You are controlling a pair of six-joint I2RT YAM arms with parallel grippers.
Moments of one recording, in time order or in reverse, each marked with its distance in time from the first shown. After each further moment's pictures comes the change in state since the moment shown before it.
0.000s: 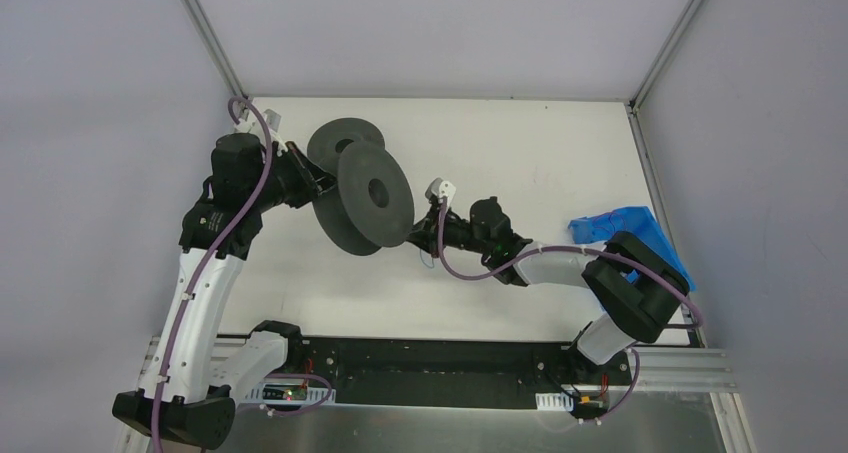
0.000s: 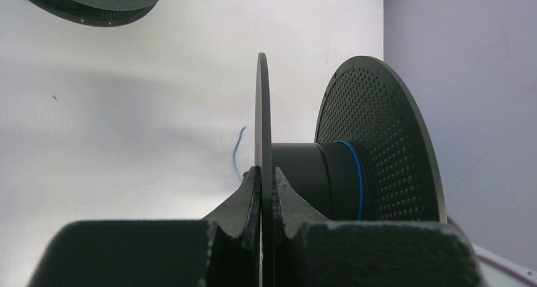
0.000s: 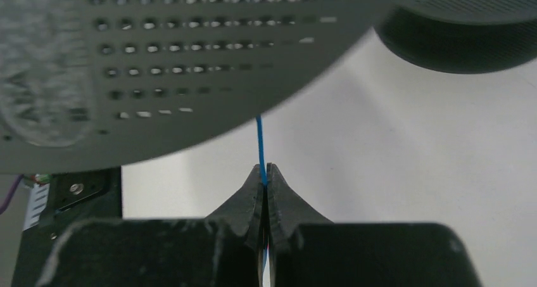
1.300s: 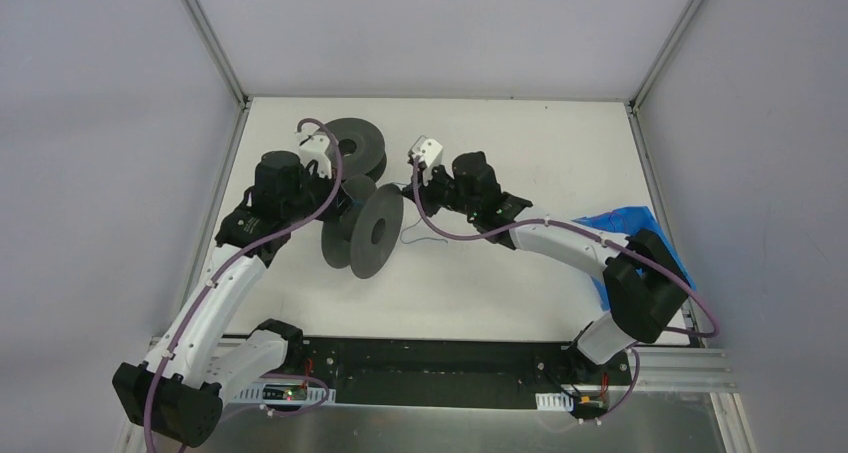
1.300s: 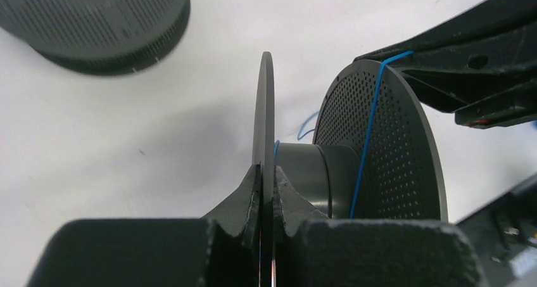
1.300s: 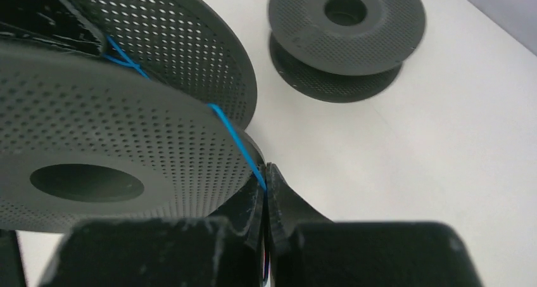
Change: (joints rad) left arm -0.152 0.021 -0.237 0.230 -0.133 0.537; right arm -0.003 0.016 0.460 -0.612 0.243 -0.262
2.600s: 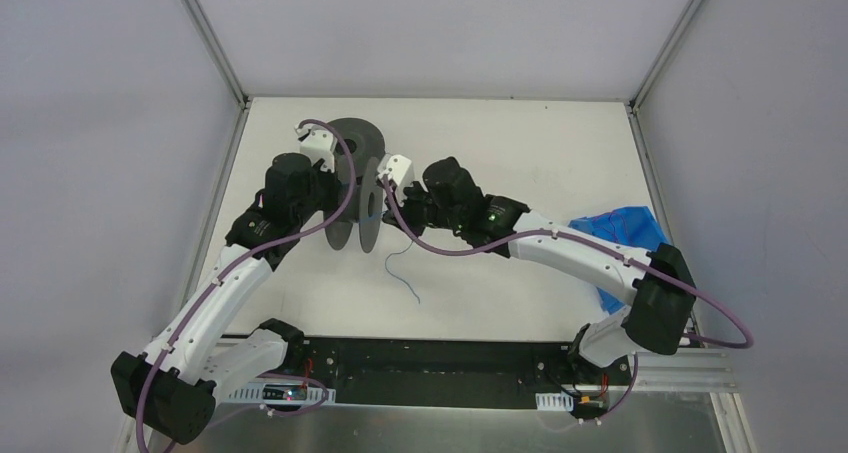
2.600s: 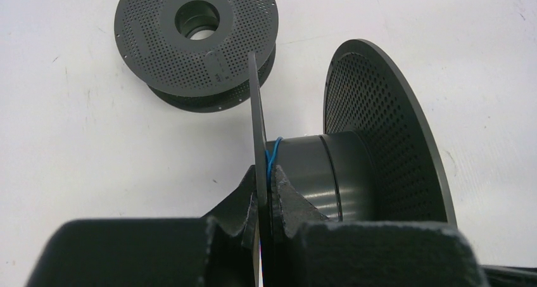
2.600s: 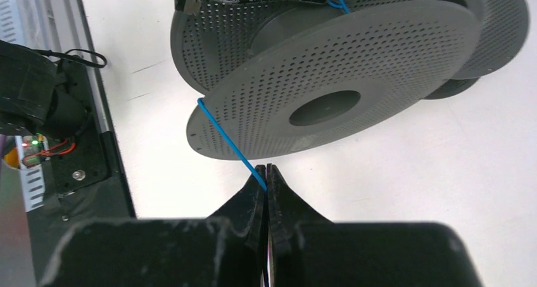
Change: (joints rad) left arm -0.080 0.002 -0.038 0.100 -0.332 0.062; right arm 0.199 -0.075 0.158 -0.346 0.001 0.015
